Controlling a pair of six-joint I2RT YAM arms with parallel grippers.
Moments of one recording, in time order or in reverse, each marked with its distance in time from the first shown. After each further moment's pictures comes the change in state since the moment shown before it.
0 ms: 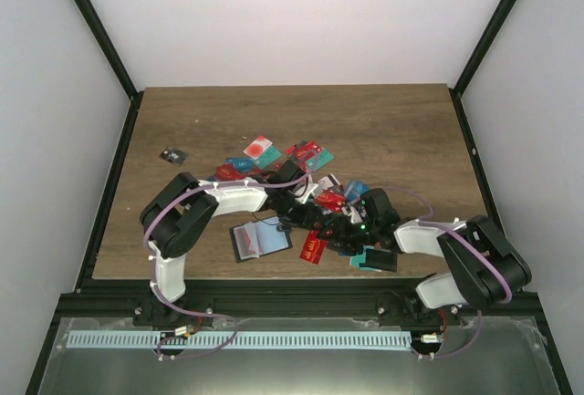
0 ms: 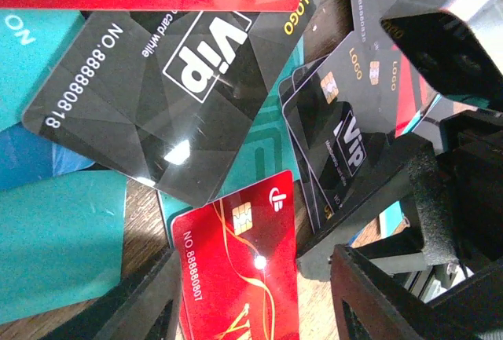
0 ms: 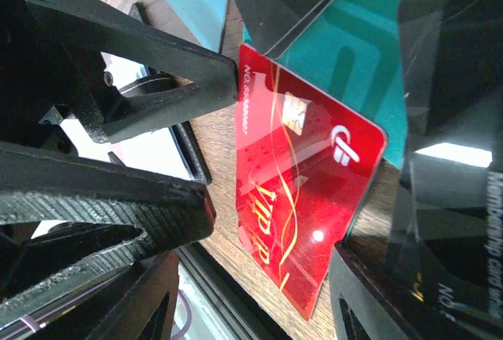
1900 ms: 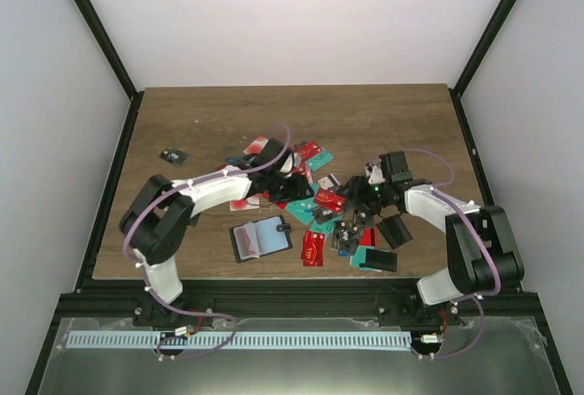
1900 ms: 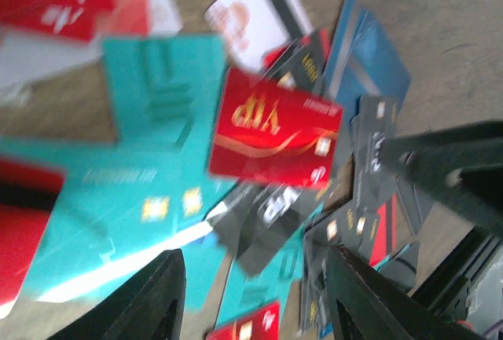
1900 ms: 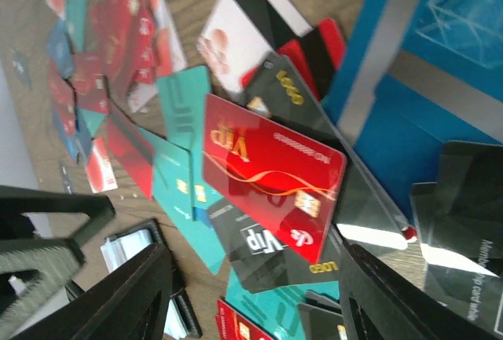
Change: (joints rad) left arm 0.105 -0.166 -0.020 0.011 -0.199 -0.273; right arm -0.242 0.049 0.350 -0.341 0.190 -0.256
